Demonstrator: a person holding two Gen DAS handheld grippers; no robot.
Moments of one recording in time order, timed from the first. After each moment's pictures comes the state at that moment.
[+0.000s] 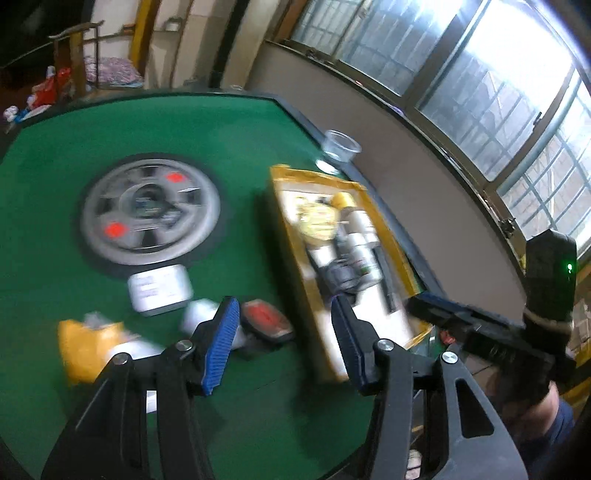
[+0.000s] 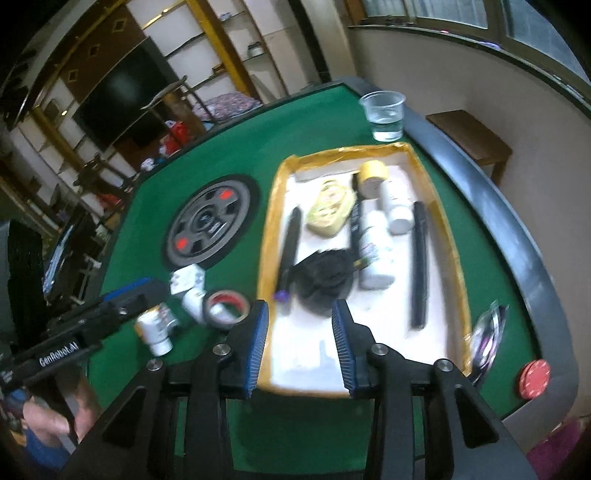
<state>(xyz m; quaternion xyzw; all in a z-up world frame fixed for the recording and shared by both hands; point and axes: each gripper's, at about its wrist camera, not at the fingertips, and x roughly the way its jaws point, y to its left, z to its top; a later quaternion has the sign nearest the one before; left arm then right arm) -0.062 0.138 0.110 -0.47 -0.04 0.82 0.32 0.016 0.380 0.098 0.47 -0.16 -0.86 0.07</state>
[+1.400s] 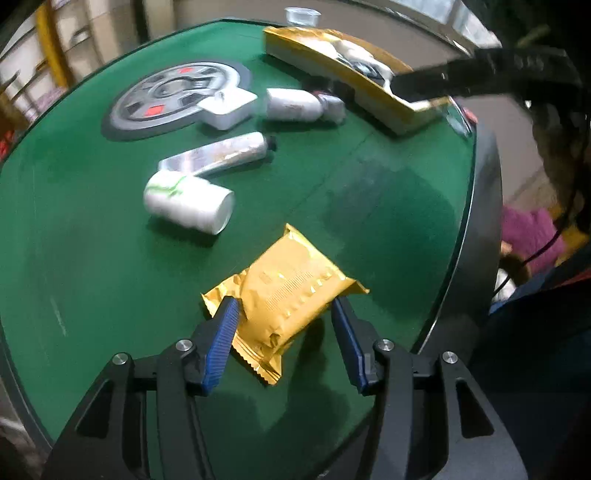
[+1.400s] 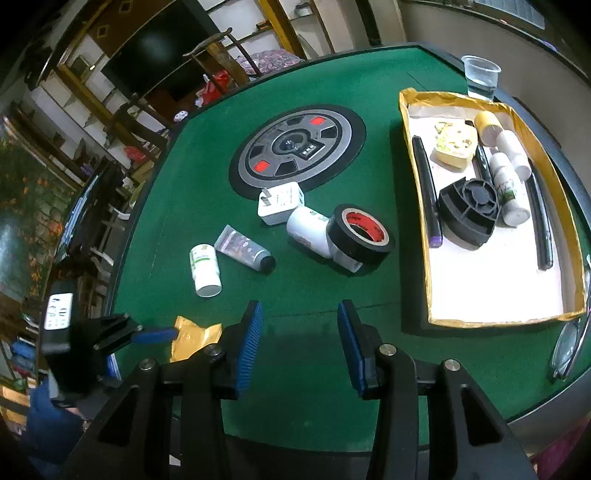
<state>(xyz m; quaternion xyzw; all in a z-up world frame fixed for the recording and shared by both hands) 0.004 0.034 0.021 -0.50 0.23 0.73 0.41 0.042 0.253 0.067 0.52 -0.14 -0.83 0.12</state>
